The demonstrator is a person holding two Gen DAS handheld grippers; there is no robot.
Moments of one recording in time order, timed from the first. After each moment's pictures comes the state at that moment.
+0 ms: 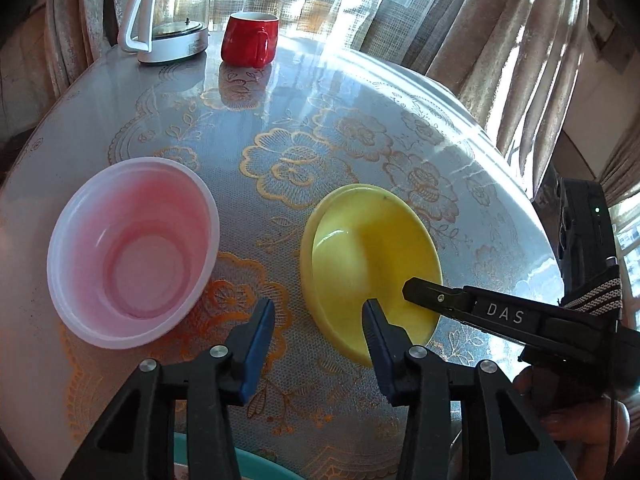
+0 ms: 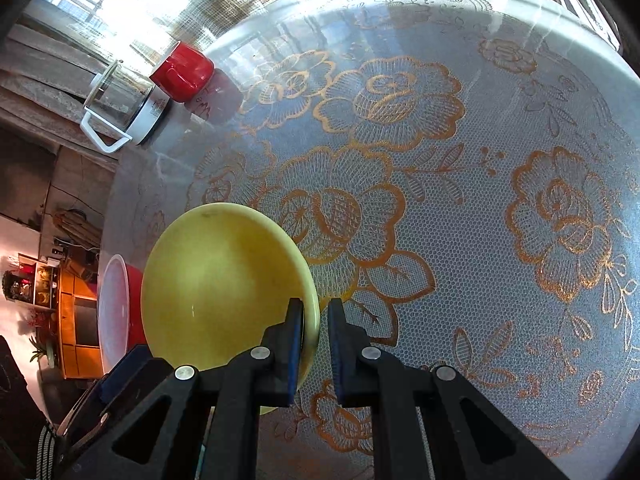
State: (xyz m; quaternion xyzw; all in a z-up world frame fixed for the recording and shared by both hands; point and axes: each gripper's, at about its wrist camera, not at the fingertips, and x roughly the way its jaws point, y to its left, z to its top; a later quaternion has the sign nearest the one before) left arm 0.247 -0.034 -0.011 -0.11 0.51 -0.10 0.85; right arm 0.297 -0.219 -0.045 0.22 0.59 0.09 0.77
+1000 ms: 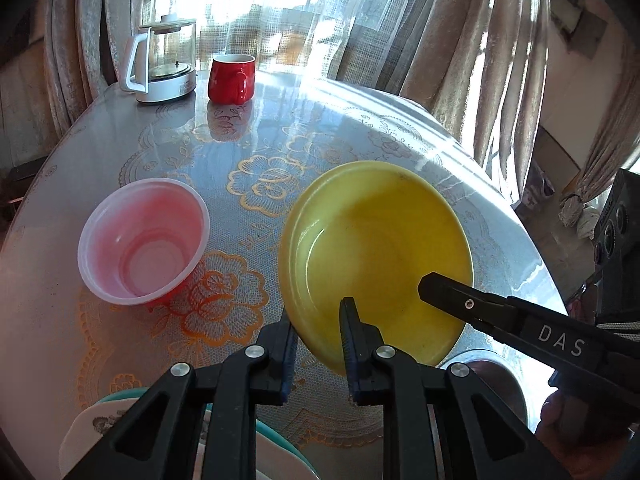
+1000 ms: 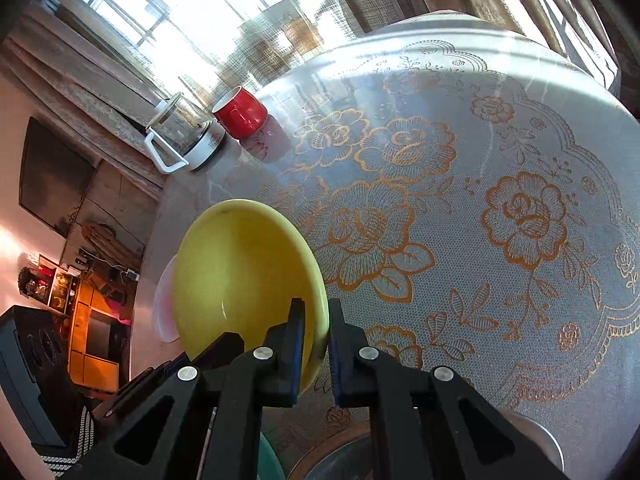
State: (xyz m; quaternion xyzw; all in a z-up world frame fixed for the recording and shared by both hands) left arm 0.188 -0.046 0.030 -0.08 0.45 -0.12 0.88; right arm 0.229 -0.222 0.017 0.23 0.48 0.12 0.83
